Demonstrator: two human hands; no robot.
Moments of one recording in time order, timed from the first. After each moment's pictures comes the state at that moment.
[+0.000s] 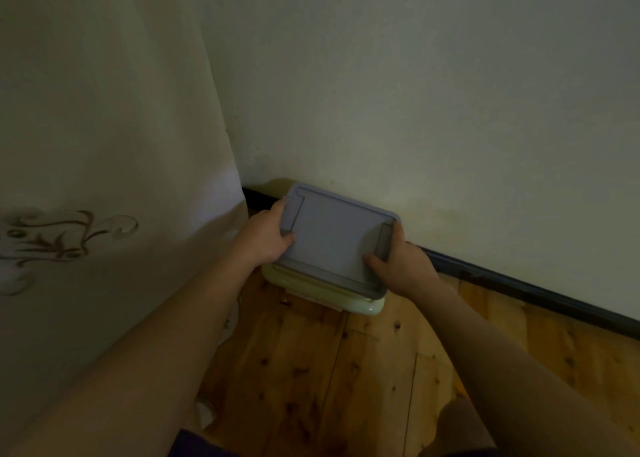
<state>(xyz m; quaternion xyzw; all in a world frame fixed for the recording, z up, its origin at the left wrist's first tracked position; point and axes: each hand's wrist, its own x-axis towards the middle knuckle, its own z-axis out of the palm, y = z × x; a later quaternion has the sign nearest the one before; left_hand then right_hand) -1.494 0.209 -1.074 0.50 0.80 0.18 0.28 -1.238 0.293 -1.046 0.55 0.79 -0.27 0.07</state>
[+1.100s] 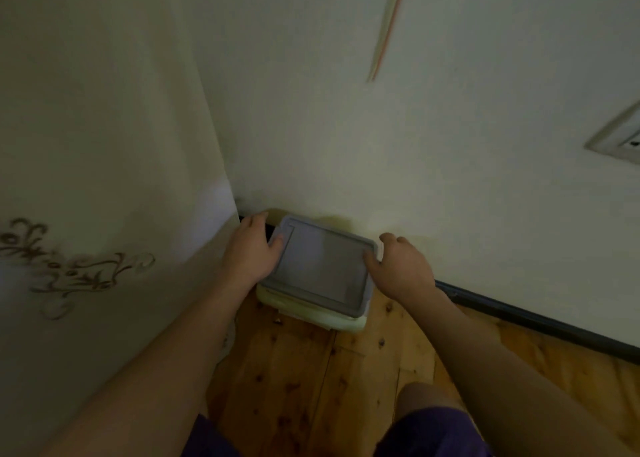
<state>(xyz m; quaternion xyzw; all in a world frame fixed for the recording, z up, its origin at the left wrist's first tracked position) -1.480 0.200 -1.002 0.44 0.84 0.24 0.19 -1.234 0.299 -0.965 0.54 0.82 -0.16 0.02</state>
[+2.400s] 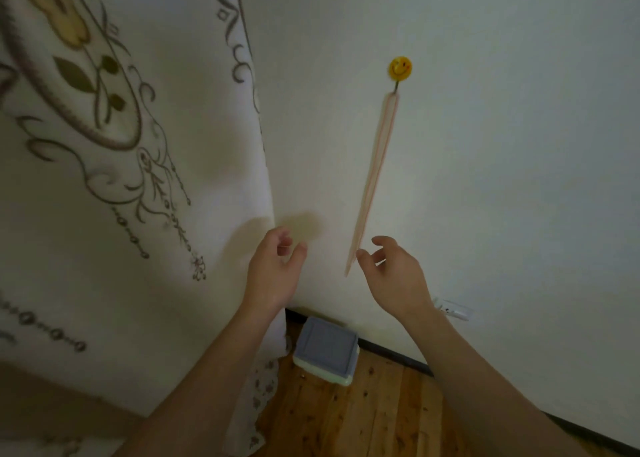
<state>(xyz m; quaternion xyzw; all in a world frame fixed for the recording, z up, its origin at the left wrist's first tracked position) -1.418 0.104 -0.345 0.33 0.76 0.53 0.19 -1.239 0.211 -0.345 0.49 0.80 -0.28 -0.21</state>
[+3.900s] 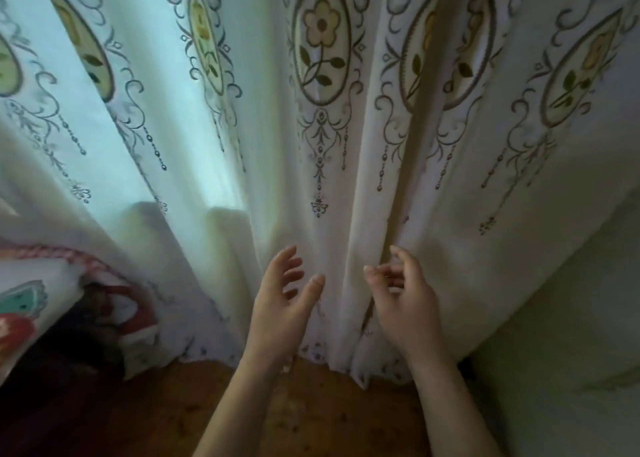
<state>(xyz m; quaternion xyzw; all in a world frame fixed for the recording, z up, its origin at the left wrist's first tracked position) -1.138 -0.242 -0.291 -0.11 0.78 0.58 -0.20 -1.190 -0.066 -0.288 -0.06 0.84 -0.53 -0.07</state>
